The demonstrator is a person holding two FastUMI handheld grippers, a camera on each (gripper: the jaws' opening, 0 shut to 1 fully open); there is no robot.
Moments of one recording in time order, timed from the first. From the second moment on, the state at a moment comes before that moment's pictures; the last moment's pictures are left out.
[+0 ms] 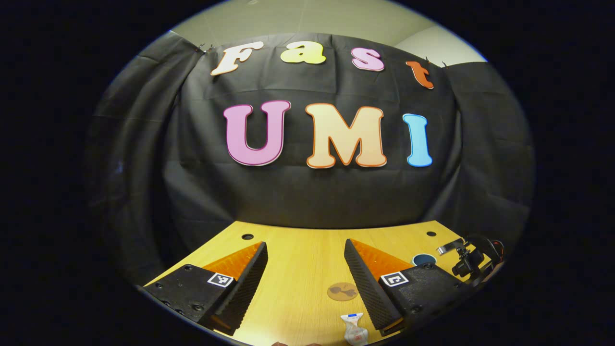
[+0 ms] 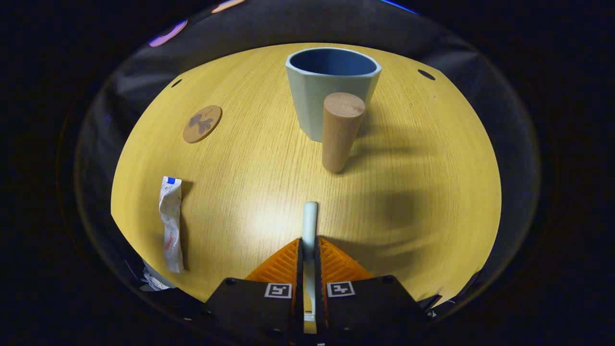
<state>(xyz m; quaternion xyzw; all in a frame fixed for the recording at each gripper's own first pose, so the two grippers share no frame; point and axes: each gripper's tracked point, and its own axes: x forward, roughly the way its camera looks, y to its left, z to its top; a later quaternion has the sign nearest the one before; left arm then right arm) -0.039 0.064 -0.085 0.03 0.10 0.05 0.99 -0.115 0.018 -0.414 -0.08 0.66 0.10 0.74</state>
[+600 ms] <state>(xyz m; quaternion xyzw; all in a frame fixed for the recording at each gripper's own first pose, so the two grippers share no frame) -0.069 0.015 -0.234 0.01 0.34 -0.02 0.94 -0.115 0.019 -0.414 -0.10 0.64 0.12 0.75</state>
